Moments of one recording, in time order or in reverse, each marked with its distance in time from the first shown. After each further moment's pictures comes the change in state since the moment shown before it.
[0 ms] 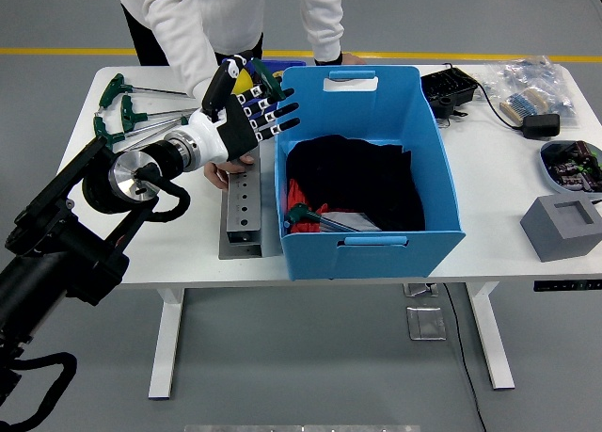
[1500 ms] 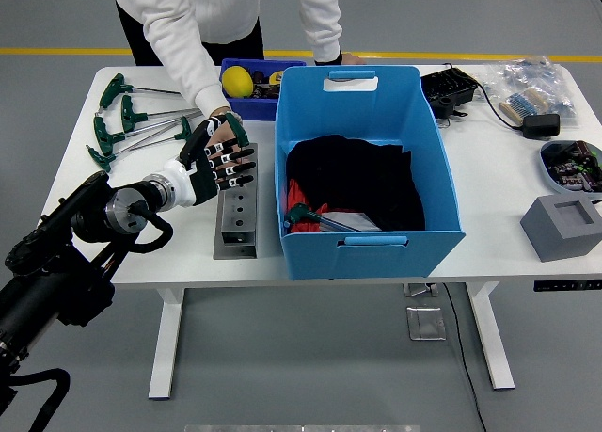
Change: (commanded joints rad) left arm 0.063 -0.001 0.009 0.283 0.193 -0.057 0.023; right arm 0.013 0.000 -0.005 0.000 0.009 -0.003 0.000
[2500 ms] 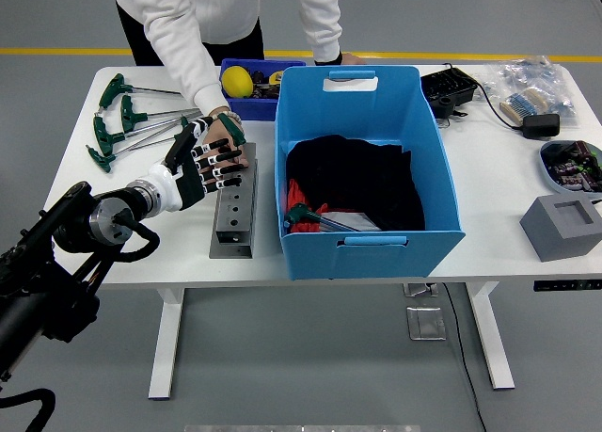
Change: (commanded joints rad) left arm 0.091 0.042 -0.051 -0.151 0.057 0.042 0.036; right arm -0.015 0.007 0.028 0.000 -0.017 -0.001 -0.004
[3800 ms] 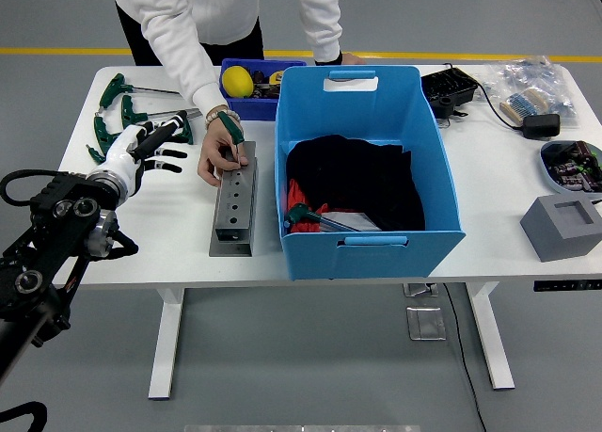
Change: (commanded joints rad) left arm 0.085 0.012 -0.102 -0.125 0.574 0.059 0.036; right arm -0.006 -0.001 0.031 0.000 -0.037 0.001 -0.005
